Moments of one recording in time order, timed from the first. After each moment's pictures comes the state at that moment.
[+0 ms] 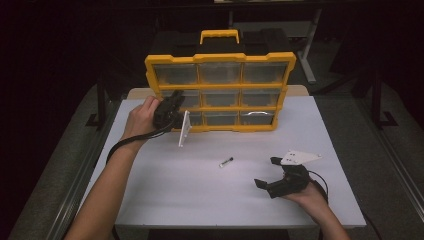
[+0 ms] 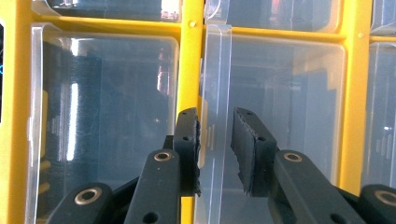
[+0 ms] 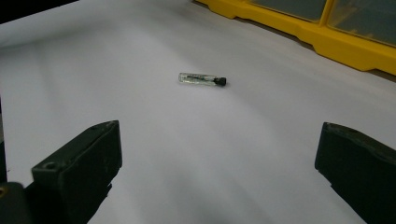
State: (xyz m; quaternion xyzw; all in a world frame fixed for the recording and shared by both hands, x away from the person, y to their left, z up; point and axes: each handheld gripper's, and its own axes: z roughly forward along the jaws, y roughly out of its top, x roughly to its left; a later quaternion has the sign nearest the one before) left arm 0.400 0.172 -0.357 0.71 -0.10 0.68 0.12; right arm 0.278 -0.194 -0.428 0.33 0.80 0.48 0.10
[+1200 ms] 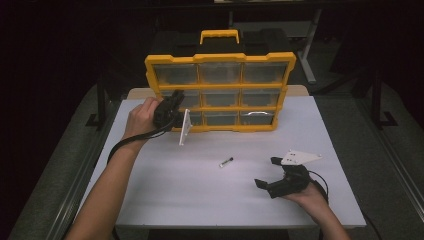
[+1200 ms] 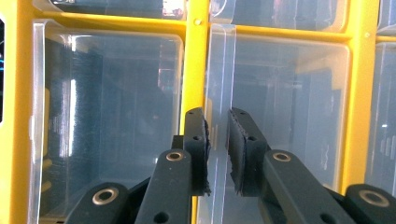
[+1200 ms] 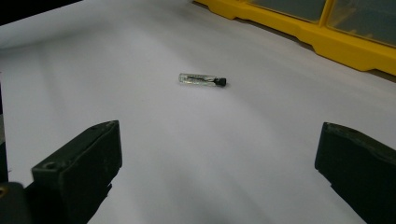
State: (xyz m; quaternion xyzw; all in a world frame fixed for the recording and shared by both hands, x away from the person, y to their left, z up) left arm 0.400 0.170 -0.354 0.72 -0.09 0.68 0.12; right arm 0.278 -0.194 -0.428 0.34 0.80 0.48 0.10
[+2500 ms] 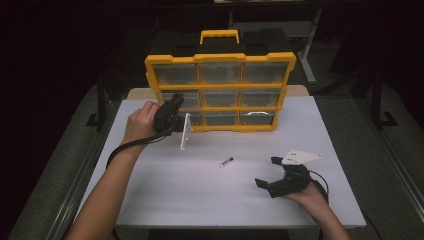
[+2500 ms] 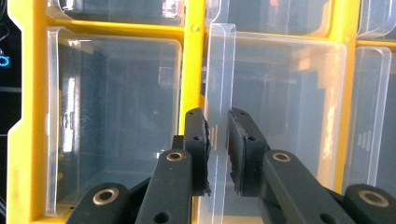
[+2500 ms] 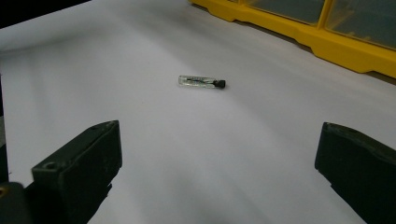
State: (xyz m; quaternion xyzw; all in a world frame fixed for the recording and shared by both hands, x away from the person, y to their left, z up) left arm 0.385 0.167 -0.355 0.72 -0.09 0.68 0.11; right arm 0.278 -0.195 -0.427 0.34 0.80 0.48 0.10
